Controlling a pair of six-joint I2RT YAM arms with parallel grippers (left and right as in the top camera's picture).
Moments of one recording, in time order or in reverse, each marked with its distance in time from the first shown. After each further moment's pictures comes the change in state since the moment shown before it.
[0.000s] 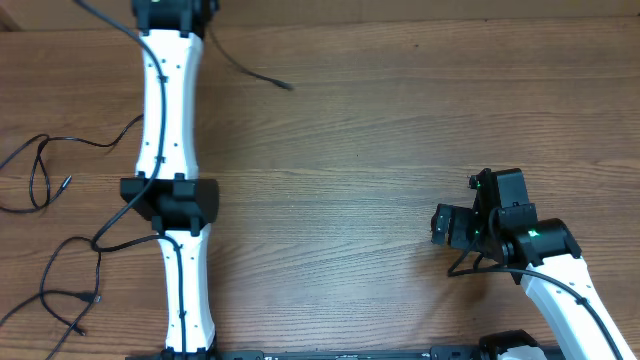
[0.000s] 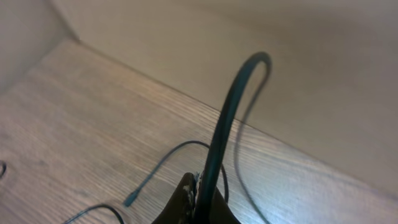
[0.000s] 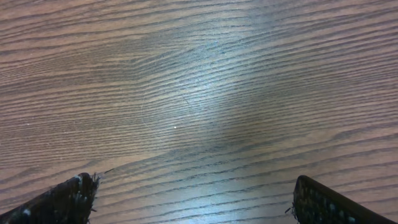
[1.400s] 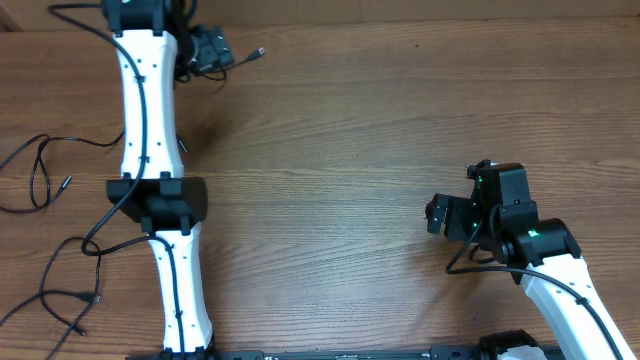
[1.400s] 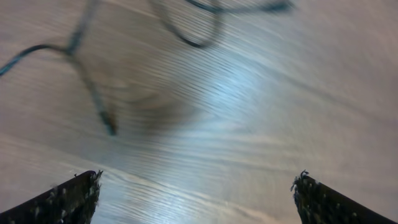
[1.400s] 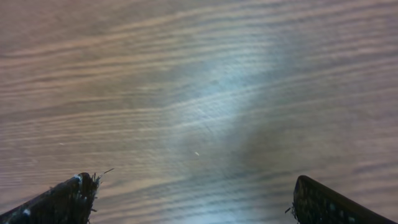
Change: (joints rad) left arm 0.060 0.000 -0.002 -0.515 0.492 -0.010; right arm 0.000 0.000 0.000 0.109 -0.050 0.000
